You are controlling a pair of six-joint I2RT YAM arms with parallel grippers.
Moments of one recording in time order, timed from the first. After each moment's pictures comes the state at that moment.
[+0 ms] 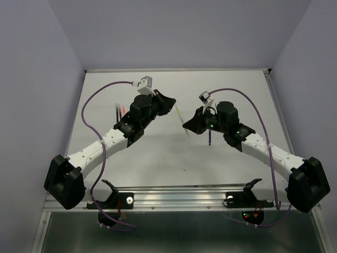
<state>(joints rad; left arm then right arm) -0.67 1.29 0.94 0.19 -0.11 -0.81 0.58 1.24 0.81 0.12 -0.45 0.36</state>
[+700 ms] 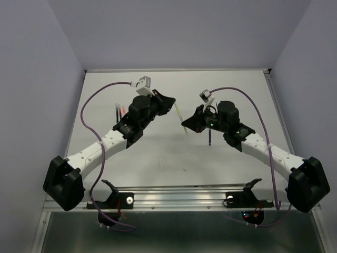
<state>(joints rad) -0.67 1.28 0.92 0.22 -0.12 -0.82 0.58 1.24 0.81 0.17 -0.46 0.39</state>
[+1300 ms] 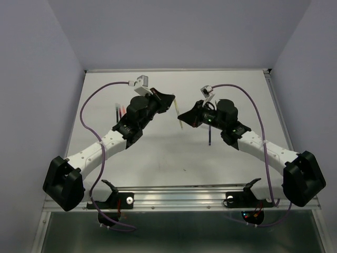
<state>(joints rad) -0.66 1.27 0.90 0.30 -0.11 -0.82 0.58 1.30 0.81 0.36 -0.40 0.55</state>
